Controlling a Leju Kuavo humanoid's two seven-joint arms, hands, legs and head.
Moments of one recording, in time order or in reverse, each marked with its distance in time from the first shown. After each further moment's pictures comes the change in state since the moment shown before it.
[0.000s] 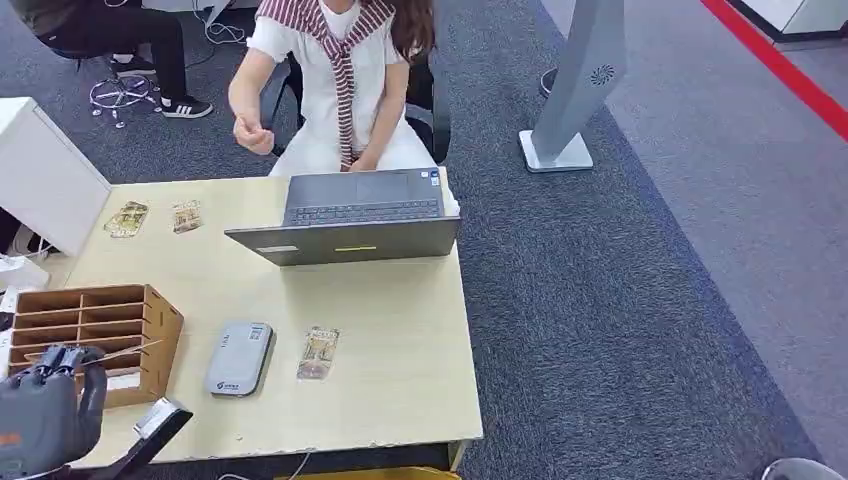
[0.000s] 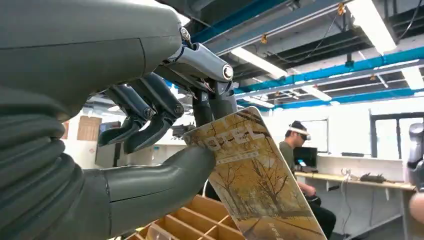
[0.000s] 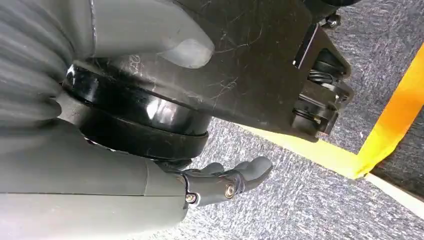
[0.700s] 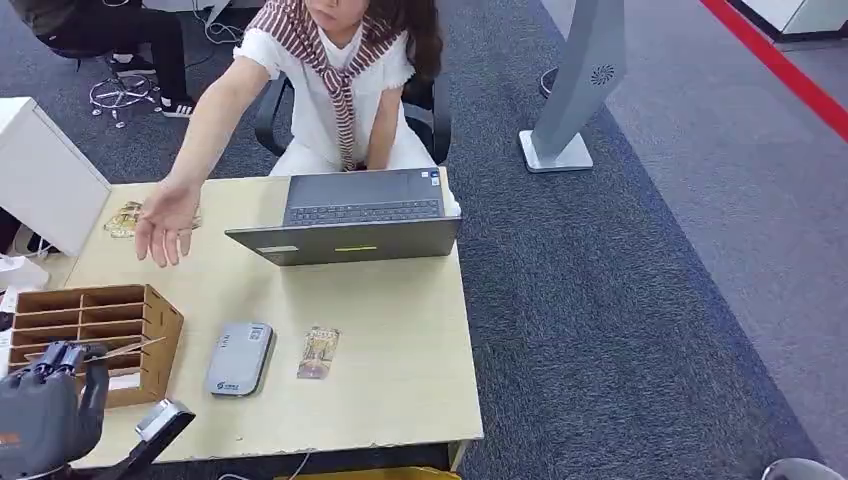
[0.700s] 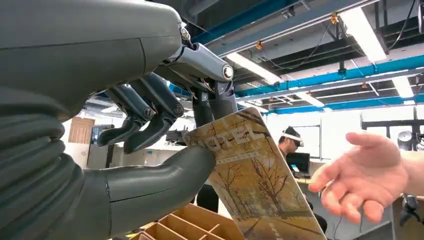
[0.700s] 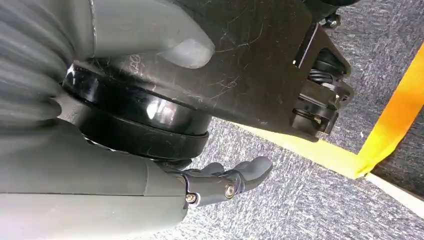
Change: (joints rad) left arm 0.005 0.007 -0.016 -0.029 0.000 0.000 0.000; right arm 0.000 0.000 -0.001 0.000 0.000 0.000 0.000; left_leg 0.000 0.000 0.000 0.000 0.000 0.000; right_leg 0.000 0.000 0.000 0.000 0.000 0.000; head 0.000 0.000
